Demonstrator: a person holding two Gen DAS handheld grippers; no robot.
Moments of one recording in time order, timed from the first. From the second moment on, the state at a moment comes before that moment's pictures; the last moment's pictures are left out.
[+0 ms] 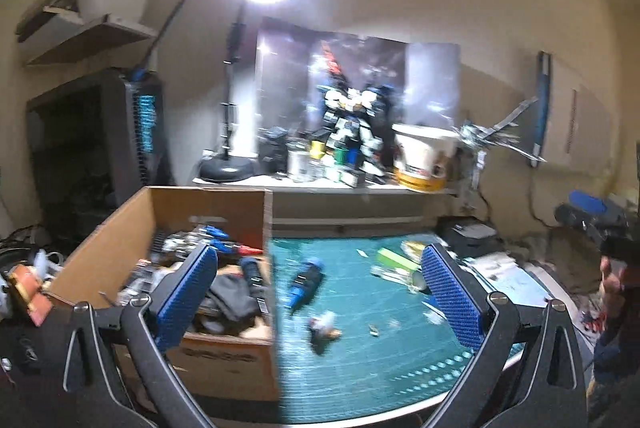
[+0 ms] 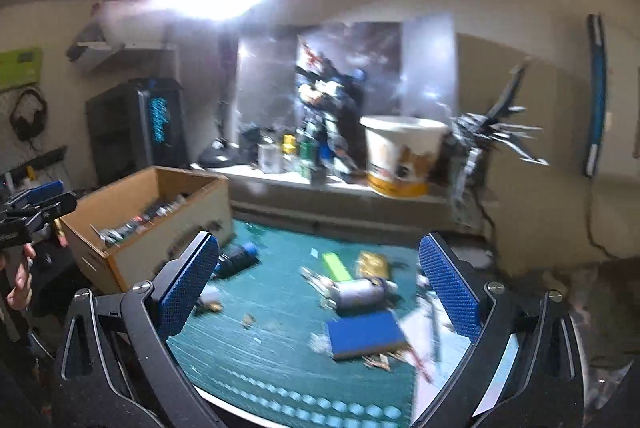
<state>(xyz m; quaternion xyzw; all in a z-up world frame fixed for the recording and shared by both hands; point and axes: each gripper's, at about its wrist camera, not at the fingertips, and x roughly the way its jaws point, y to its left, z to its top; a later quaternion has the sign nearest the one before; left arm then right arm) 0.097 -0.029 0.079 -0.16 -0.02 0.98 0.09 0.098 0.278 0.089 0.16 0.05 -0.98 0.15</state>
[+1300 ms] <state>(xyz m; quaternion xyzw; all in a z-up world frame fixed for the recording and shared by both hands) -0.006 0.043 -0.049 -0.27 -0.03 0.96 0.07 0.043 0.347 0.013 0.27 -0.01 -0.96 0.12</state>
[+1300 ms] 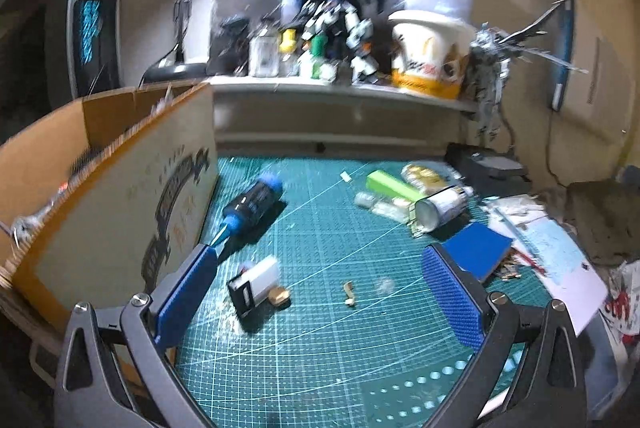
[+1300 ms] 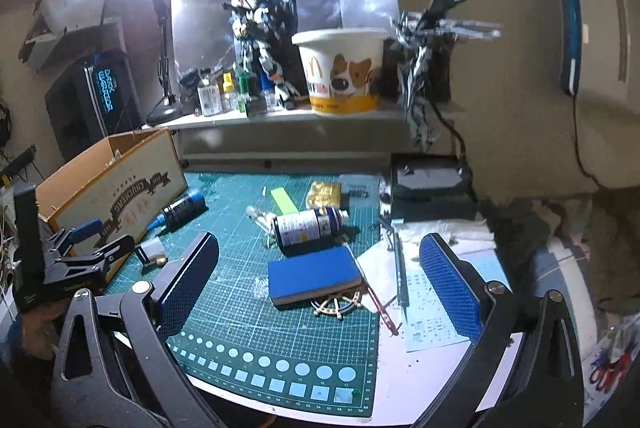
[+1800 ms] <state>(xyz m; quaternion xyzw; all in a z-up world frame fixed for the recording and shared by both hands) -0.062 0.031 -0.102 -0.35 -0.09 0.93 -0.03 0.016 0.356 -0.013 0.30 -0.03 -0.94 0.15</state>
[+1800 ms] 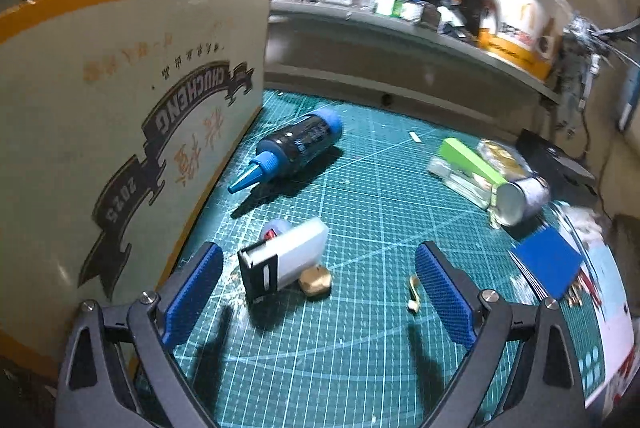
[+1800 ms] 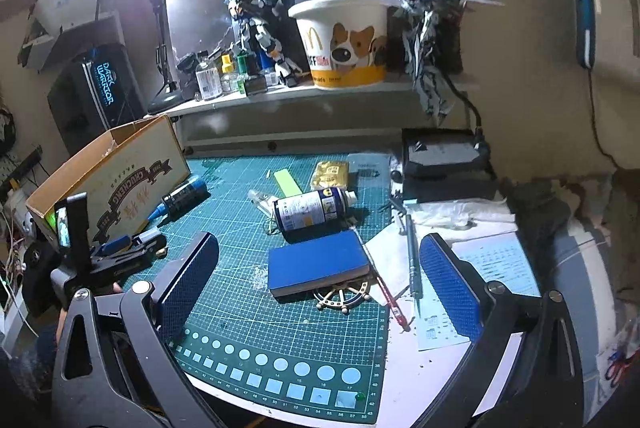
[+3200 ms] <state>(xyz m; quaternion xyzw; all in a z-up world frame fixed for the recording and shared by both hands) -0.045 0.027 -0.071 -0.35 -0.03 0.93 0.11 -0.141 0.272 -0.095 0.43 0.09 -0.88 0.16</state>
